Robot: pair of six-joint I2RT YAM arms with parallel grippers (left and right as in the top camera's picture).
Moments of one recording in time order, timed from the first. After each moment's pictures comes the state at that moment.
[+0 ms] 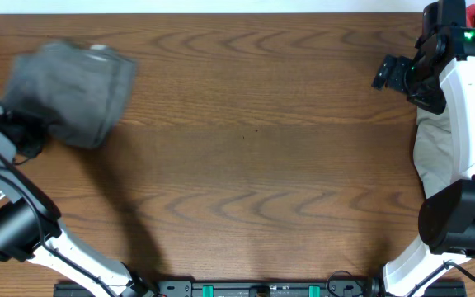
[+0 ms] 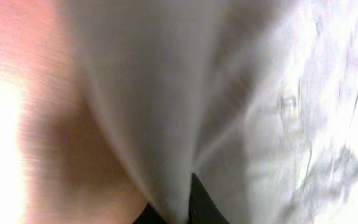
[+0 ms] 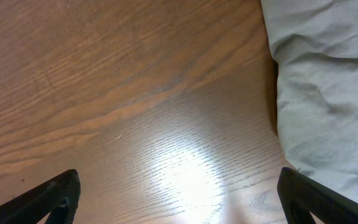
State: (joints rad) left arm 0.75 2.07 1.35 -0.31 0.43 -0.64; right arm -0.09 1.87 1.84 -1.28 0.01 0.38
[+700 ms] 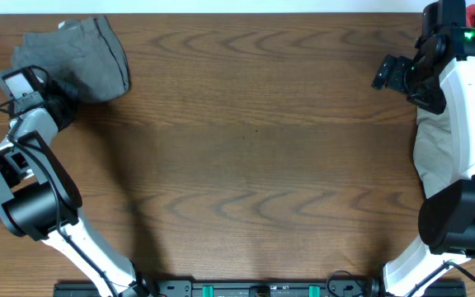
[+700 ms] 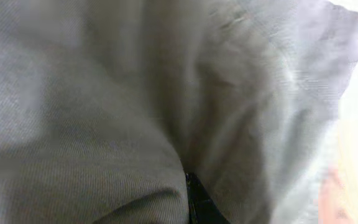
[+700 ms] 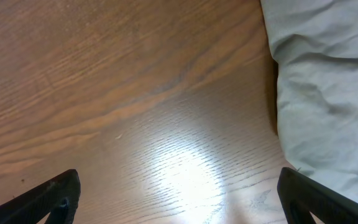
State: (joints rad) left arm 0.50 2.12 1.35 -0.13 0.28 -0.72; right arm -0.09 1.87 1.84 -1.28 0.01 0.38
